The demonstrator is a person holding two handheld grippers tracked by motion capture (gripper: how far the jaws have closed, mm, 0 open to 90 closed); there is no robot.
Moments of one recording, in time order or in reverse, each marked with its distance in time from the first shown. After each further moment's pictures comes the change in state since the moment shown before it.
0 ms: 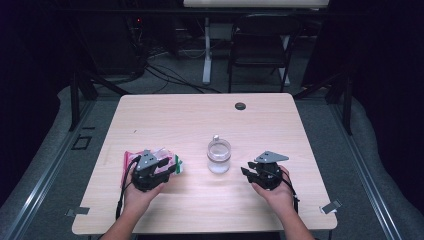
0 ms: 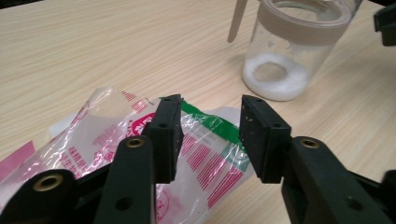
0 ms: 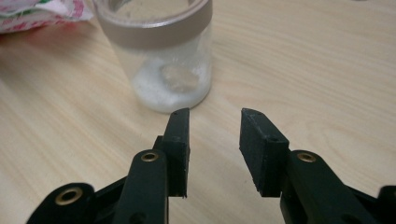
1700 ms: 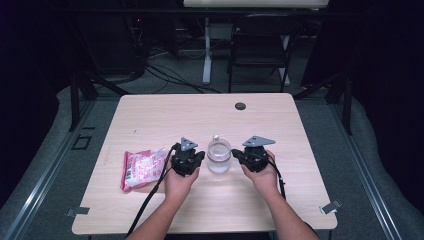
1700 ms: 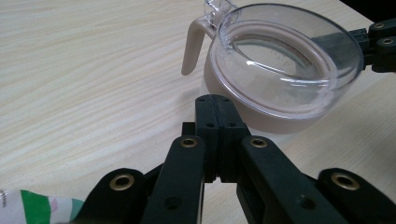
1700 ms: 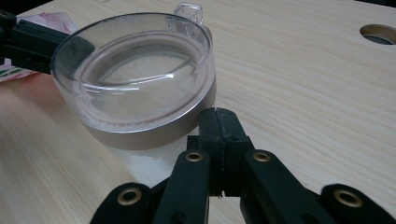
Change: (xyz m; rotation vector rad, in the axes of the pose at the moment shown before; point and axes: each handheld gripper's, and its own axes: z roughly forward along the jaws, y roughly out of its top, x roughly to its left) left arm -0.059 0.056 0.079 0.088 0.013 -0.119; right arm -0.008 0.037 0.046 -0.066 0.065 -0.005
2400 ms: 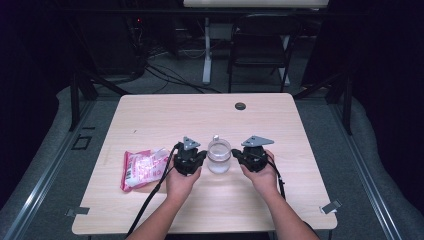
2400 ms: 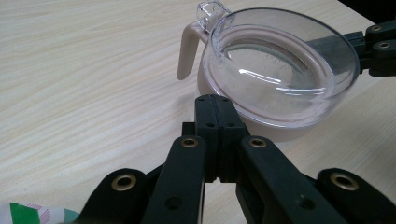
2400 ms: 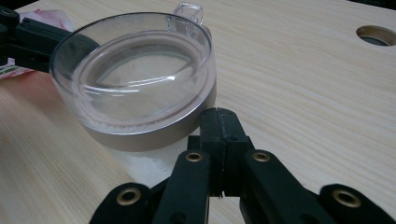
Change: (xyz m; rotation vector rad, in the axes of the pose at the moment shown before) left arm -0.002 0.003 0.003 0.000 -0.003 0.020; right arm 0.003 0.001 0.000 0.005 -0.018 -0.010
